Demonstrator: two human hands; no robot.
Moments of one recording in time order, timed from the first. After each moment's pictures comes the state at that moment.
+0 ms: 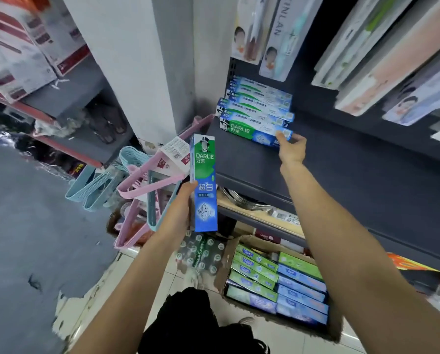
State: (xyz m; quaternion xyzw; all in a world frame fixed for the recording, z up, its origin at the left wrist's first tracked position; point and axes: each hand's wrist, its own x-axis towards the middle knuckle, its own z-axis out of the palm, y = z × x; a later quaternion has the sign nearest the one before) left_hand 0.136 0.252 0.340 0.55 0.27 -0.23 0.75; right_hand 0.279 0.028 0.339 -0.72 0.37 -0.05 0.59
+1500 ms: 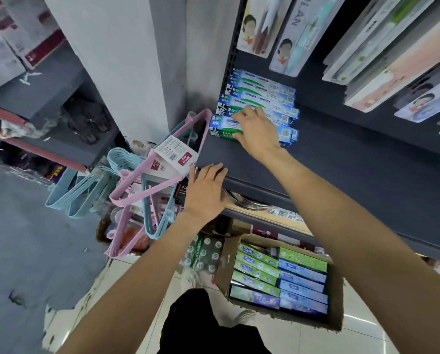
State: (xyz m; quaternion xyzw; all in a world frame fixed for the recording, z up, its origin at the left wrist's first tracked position) left_hand 0.208 0.242 0.282 0.97 -0.17 -0.08 0.12; right_hand 0.314 0.098 0.348 -0.99 -0.12 0.02 0.00
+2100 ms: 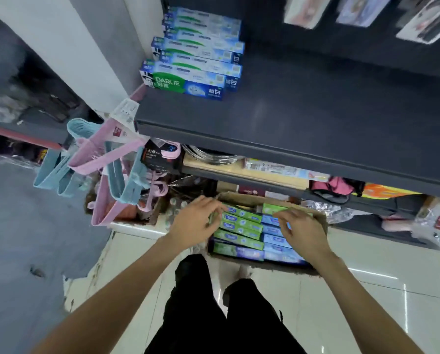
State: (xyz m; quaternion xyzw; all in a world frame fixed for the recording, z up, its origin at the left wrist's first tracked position) left_hand 0.055 0.164 0.246 0.89 -0.29 -0.10 0.34; right_hand -0.012 -0.101 0.256 -0.98 0.00 0.10 0.16
